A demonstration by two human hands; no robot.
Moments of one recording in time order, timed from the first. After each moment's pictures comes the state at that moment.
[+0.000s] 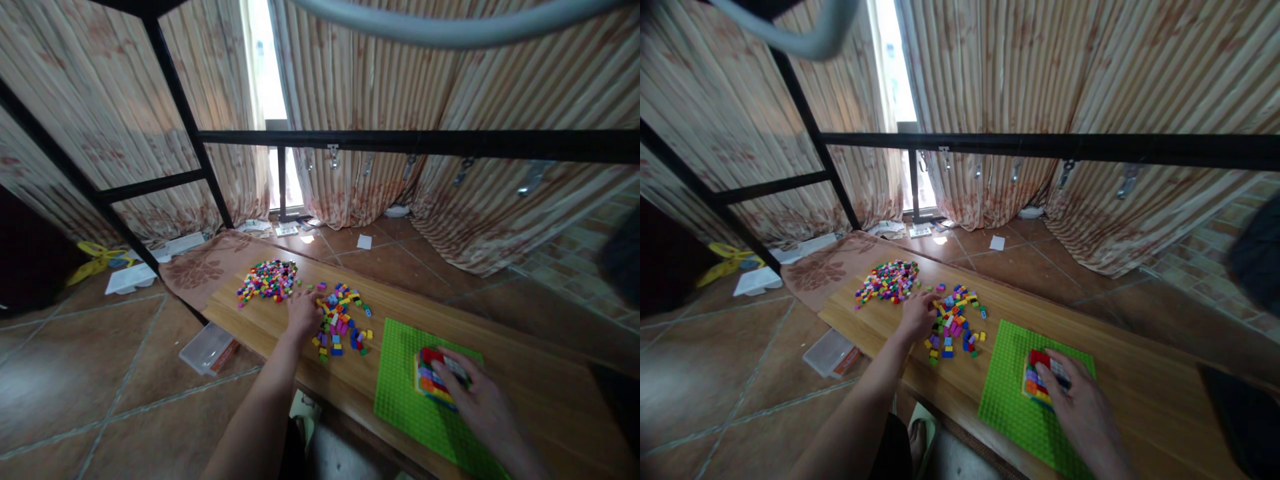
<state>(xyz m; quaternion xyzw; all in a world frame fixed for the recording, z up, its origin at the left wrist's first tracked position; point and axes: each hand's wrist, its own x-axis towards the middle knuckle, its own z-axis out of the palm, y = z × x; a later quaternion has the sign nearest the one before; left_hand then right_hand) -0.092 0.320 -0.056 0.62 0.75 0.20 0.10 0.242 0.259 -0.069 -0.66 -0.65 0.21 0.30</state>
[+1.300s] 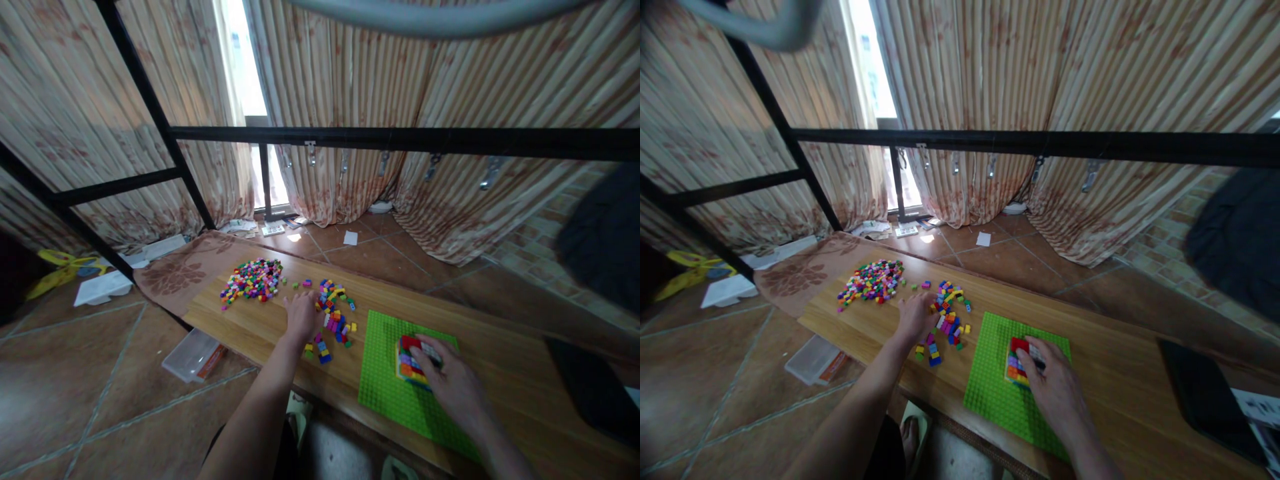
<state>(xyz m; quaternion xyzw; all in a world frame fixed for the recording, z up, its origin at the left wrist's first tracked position) -0.058 0.315 -0.048 0.64 0.73 0.20 0.11 0.234 0.256 -0.064 -0.65 -0.67 0.19 0.31</state>
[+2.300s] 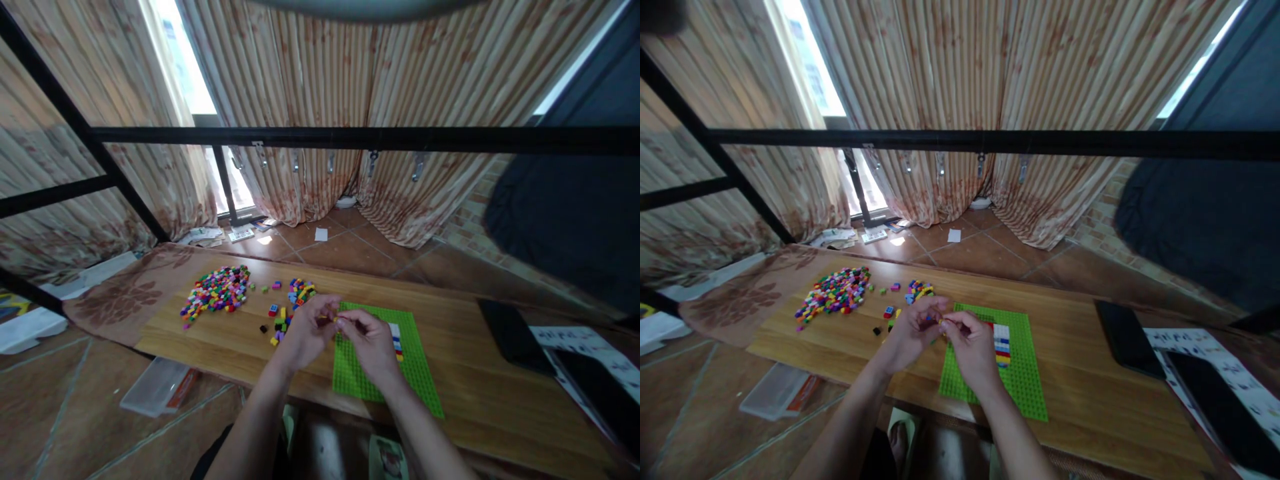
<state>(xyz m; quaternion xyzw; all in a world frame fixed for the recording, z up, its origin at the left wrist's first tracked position) 0.000 0.276 -0.011 0.63 0.37 0.47 0.50 0.136 0.257 -0.025 -0.48 -0.55 0.40 0.56</state>
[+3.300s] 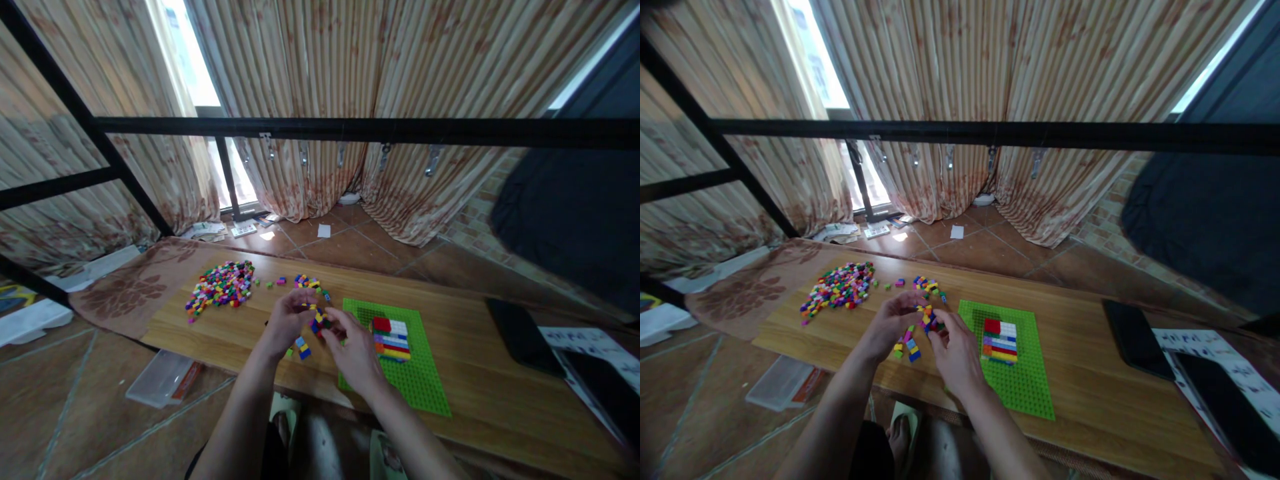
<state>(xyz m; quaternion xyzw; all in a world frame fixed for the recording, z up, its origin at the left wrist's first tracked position) -0.042 0.285 -0.010 0.43 0.45 0.51 0.59 0.110 0.249 -0.036 -0.52 -0.68 0.29 0.43</state>
